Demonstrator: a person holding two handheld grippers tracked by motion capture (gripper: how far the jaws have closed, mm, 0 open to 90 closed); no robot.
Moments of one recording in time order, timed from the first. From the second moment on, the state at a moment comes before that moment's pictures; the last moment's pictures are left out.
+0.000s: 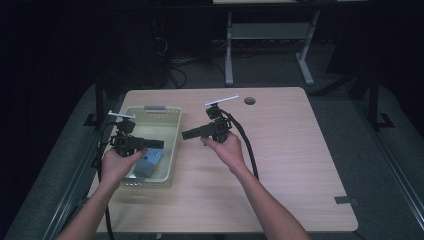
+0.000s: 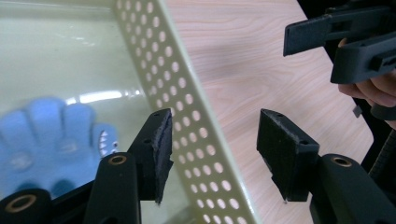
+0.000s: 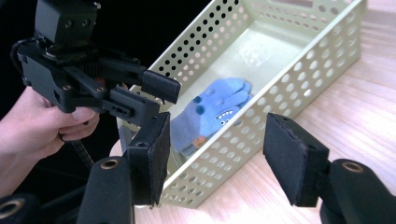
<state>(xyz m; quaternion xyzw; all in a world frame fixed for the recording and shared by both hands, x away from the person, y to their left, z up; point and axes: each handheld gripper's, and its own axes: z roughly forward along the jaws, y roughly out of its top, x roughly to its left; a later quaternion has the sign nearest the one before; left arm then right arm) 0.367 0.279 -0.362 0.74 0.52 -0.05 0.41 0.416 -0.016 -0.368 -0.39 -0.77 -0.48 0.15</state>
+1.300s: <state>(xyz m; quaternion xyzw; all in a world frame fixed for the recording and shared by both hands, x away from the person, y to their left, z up) 0.367 0.236 -0.355 0.75 0.48 -0.07 0.45 0.406 -0.086 -0.370 -0.42 -0.75 -0.49 0.14</state>
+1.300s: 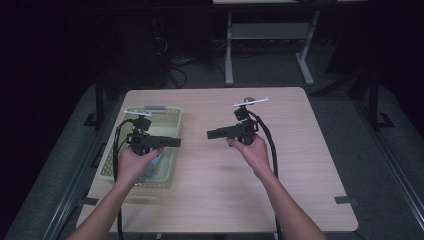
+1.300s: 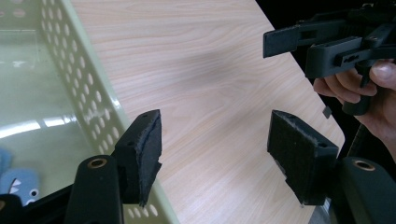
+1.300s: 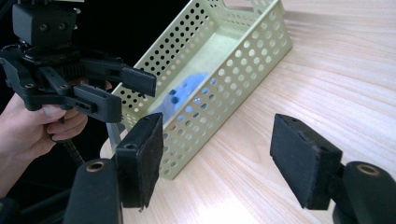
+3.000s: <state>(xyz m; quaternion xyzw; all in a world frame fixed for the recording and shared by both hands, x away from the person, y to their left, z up) 0.356 0.174 -0.360 0.76 0.44 -0.10 0.46 0.382 -0.171 -0.387 -0.48 -0.72 -0.49 0.11</state>
